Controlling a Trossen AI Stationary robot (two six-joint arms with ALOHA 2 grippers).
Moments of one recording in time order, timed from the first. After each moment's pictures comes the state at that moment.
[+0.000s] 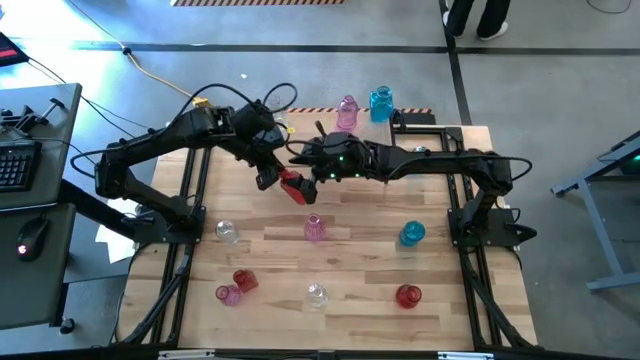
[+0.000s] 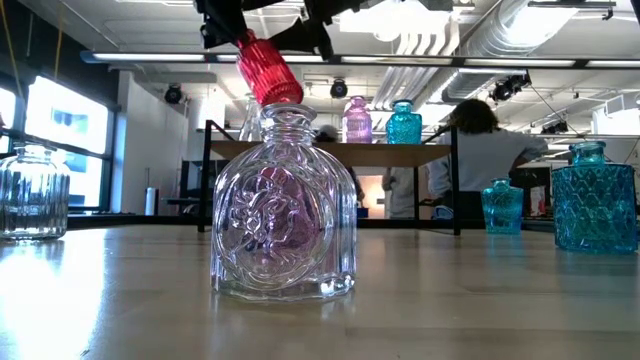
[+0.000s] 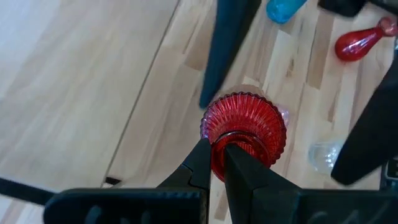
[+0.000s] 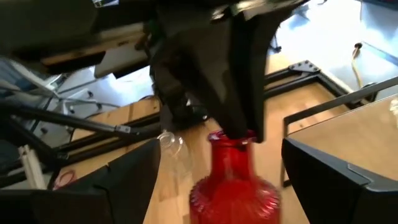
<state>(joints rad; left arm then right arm) 0.32 1.40 1.54 -1.11 0.14 -0.11 -0.10 1.79 1.58 -0.14 -0.03 0.27</state>
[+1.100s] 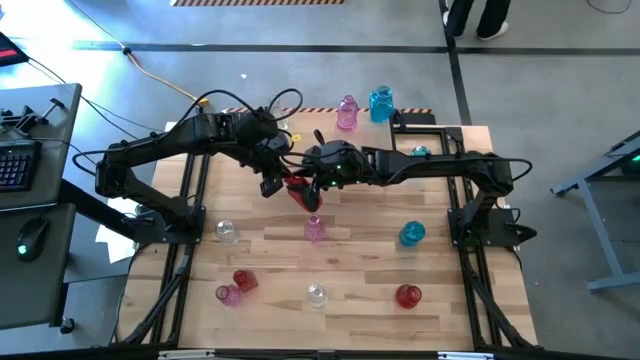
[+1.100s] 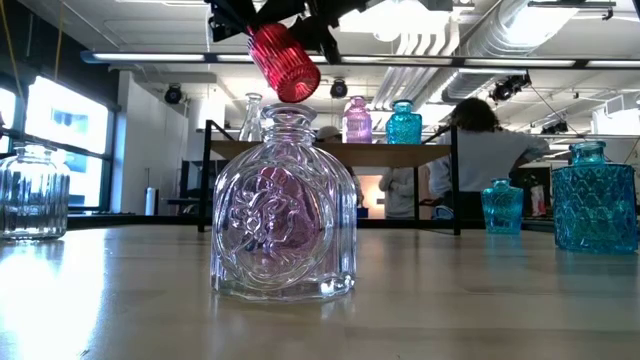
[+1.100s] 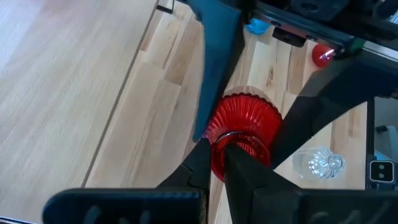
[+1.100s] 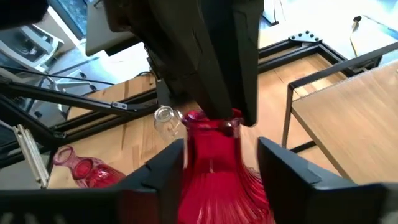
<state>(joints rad) 0.25 1.40 1.54 -1.05 0.14 -0.14 -0.07 1.79 1.58 -0.24 0.00 0.30</state>
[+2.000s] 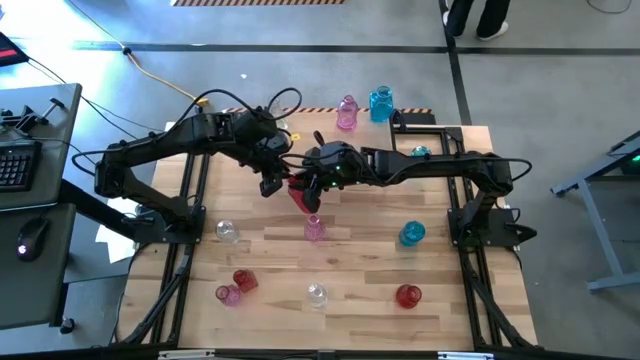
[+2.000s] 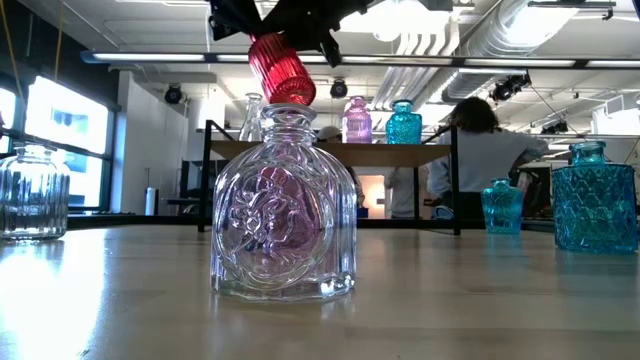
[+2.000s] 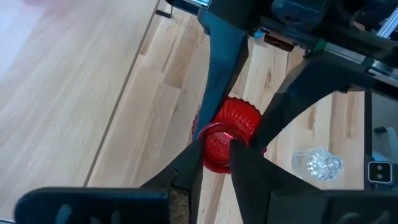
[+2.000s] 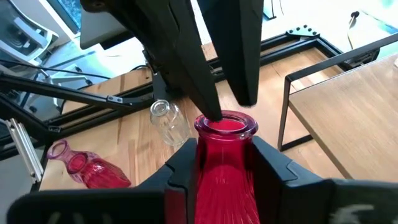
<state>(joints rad) 0.26 1.39 1.54 -1.04 0.14 -0.13 -0.07 1.79 1.58 -0.25 0.00 0.29</state>
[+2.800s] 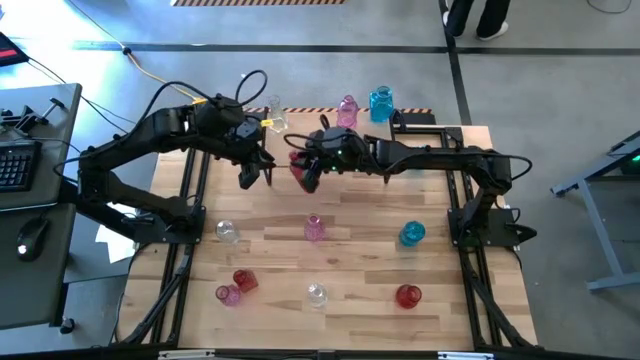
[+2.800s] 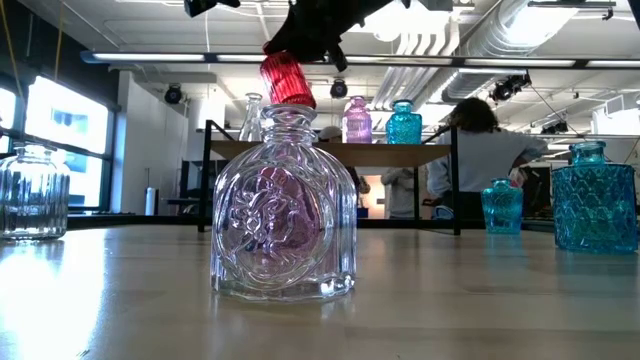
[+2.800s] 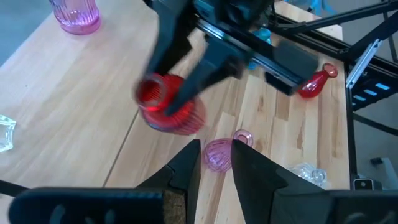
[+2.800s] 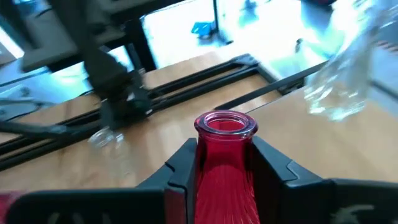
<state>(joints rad) 0.29 1.23 1.54 -1.06 0.14 -0.15 -0.16 1.79 1.58 -0.20 0.12 0.22</state>
